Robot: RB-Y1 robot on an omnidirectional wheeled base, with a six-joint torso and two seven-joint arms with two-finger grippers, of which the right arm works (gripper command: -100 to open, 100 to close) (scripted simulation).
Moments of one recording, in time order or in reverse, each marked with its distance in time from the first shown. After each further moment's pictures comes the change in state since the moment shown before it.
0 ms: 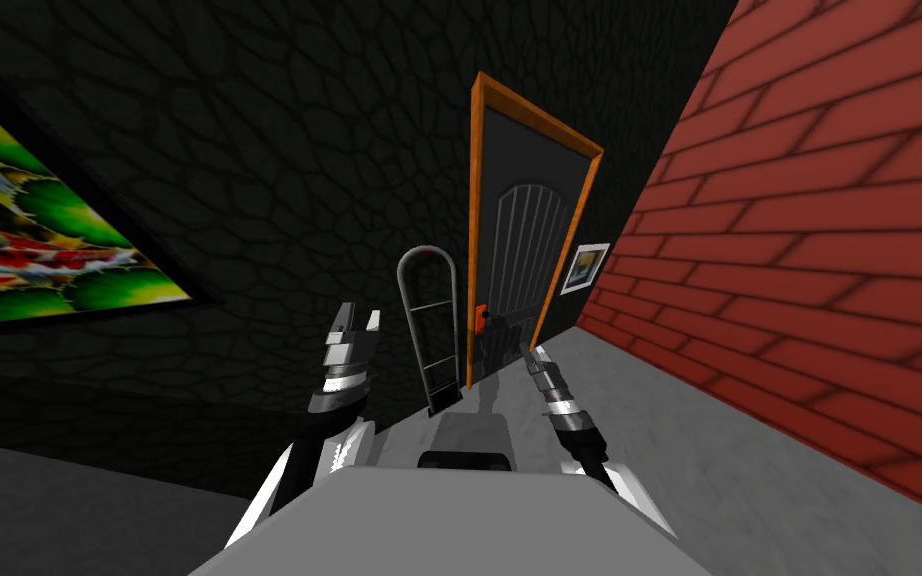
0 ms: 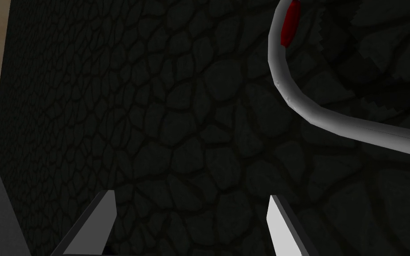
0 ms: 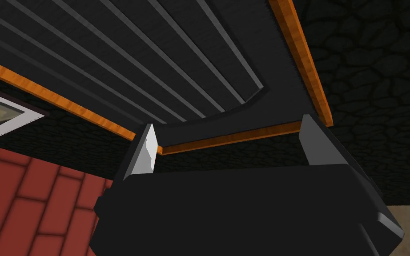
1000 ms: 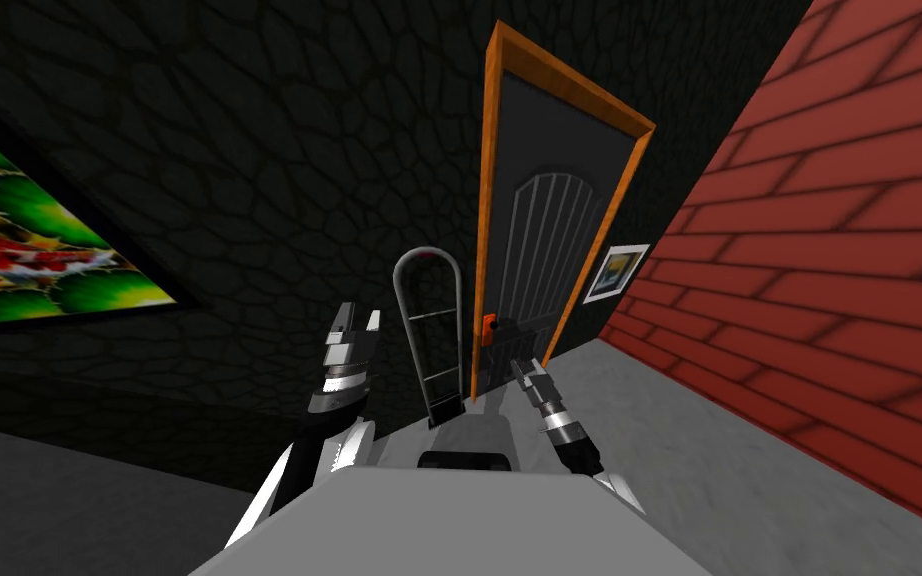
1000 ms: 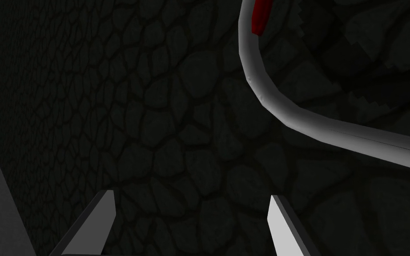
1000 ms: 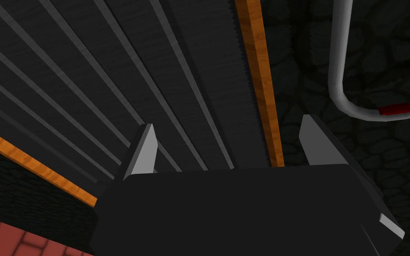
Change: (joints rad) arm 0.001 0.016 -0.028 0.141 0.216 -0.069 0.122
